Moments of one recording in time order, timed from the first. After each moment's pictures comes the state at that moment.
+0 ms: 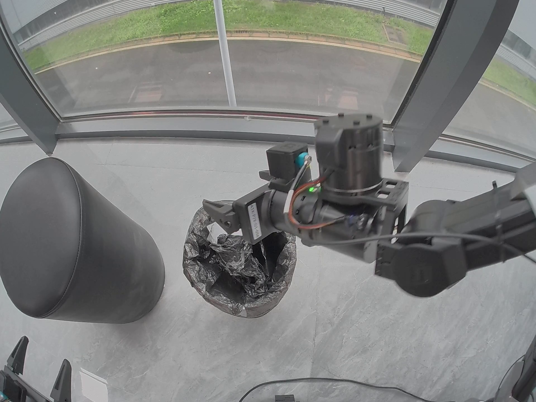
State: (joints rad) left arm 0.00 0.02 -0.02 0.00 -0.03 -0.01; right arm 0.85 1.97 -1.29 -0.50 -0.07 -0.01
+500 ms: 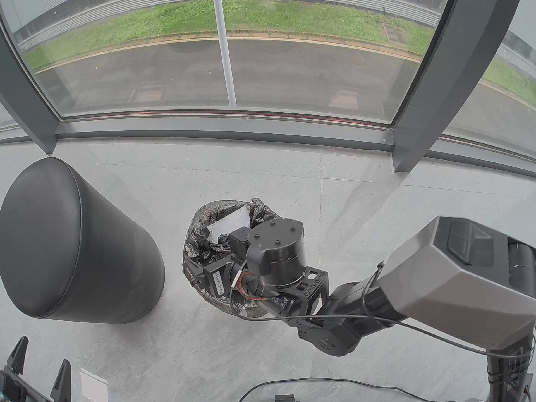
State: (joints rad) left arm 0.00 0.02 -0.02 0.00 -0.03 -0.01; right arm 0.91 2.32 -1.26 -0.88 -0.18 0.07
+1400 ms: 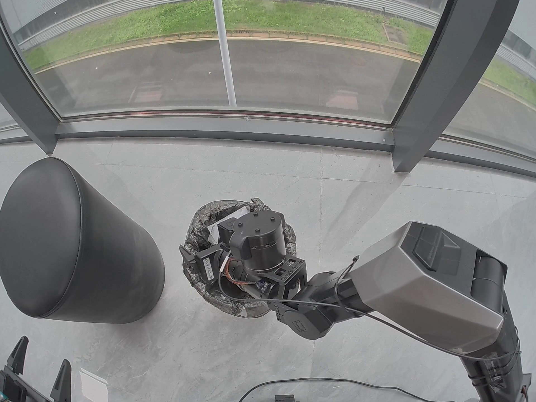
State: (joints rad) left arm 0.00 0.02 -0.02 0.00 -0.04 -0.01; right arm 0.89 2.46 -1.50 -0.79 -0.17 0.07
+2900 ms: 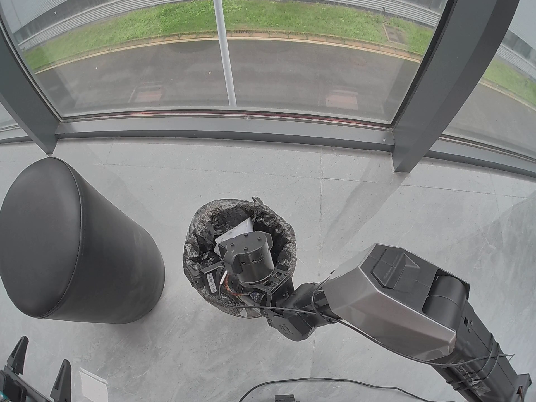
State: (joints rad) left arm 0.00 0.02 -0.02 0.00 -0.03 -0.01; right arm 0.86 2.63 -1.65 -0.72 -0.16 0.11
